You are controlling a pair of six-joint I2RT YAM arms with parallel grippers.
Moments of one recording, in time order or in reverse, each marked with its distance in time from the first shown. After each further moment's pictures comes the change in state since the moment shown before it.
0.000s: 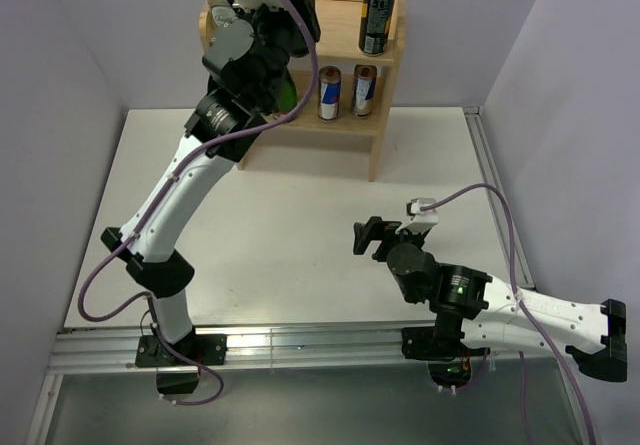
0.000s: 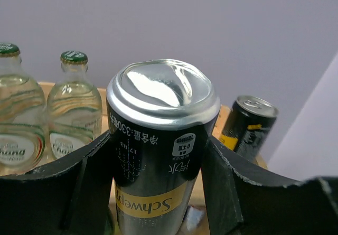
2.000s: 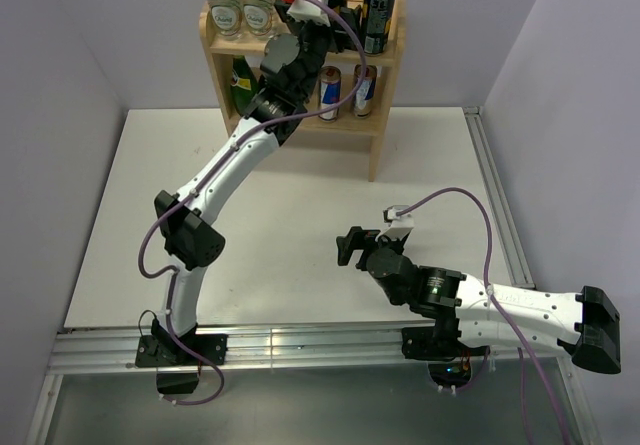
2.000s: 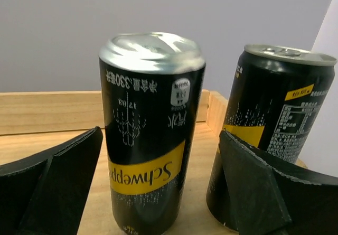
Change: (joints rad) left arm 0.120 0.304 -0.040 0.426 0.303 0.048; right arm 0.000 0.144 -0.100 0.171 -0.127 0.068
